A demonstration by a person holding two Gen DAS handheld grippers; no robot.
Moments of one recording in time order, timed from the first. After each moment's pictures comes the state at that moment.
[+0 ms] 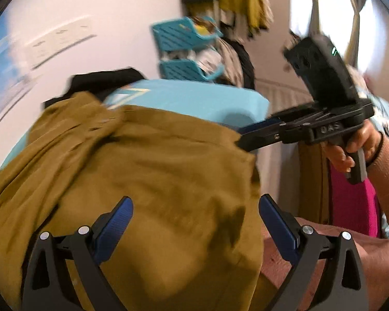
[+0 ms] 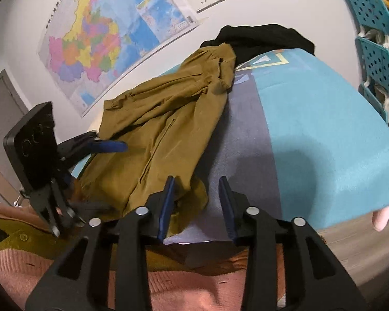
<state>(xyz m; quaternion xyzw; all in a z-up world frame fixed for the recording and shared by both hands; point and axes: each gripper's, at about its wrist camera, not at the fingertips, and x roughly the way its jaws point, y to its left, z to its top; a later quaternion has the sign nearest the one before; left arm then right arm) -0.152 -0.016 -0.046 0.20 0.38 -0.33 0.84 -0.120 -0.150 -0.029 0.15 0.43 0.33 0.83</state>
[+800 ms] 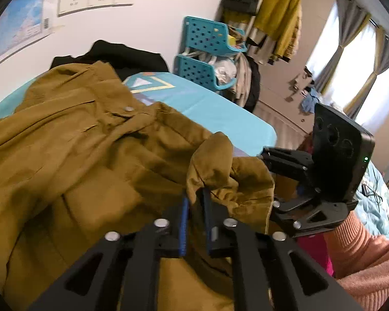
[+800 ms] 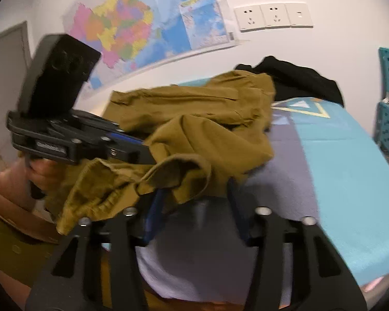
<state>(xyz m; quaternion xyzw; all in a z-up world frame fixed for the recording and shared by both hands) -0.090 0.045 -0.021 0.03 0.44 -0.33 0.84 -0.107 -0.076 -0.020 0.06 0.35 0.37 0.86</state>
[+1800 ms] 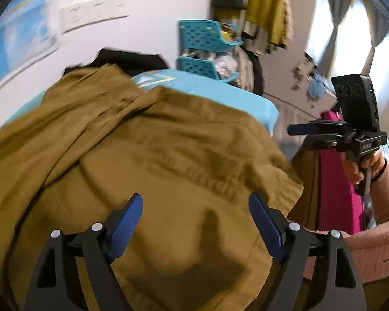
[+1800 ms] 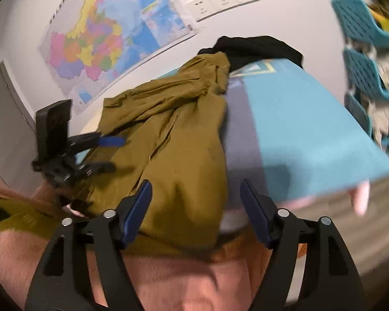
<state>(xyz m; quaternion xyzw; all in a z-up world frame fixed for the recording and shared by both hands) -0.150 0.063 -0.042 0.09 0.40 -0.30 0.86 -0.153 -0.154 0.003 0.12 0.42 0.30 0.85</state>
